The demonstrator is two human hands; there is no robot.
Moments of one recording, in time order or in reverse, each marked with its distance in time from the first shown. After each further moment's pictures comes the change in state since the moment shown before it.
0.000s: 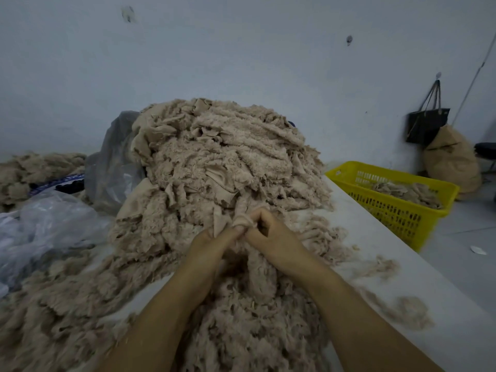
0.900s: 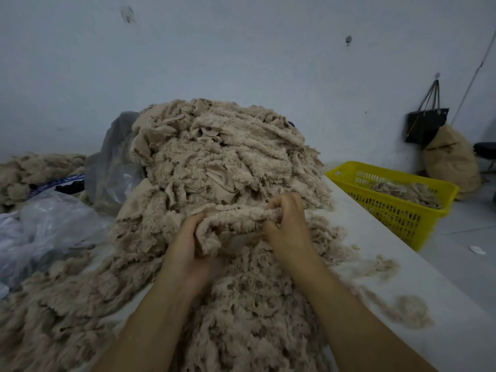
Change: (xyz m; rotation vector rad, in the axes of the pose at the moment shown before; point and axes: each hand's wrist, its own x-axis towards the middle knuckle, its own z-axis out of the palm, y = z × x) left_hand 0.001 0.014 -0.012 -0.655 0.165 -0.140; right_hand -0.002 -0.005 -0.005 -0.389 0.408 -0.167
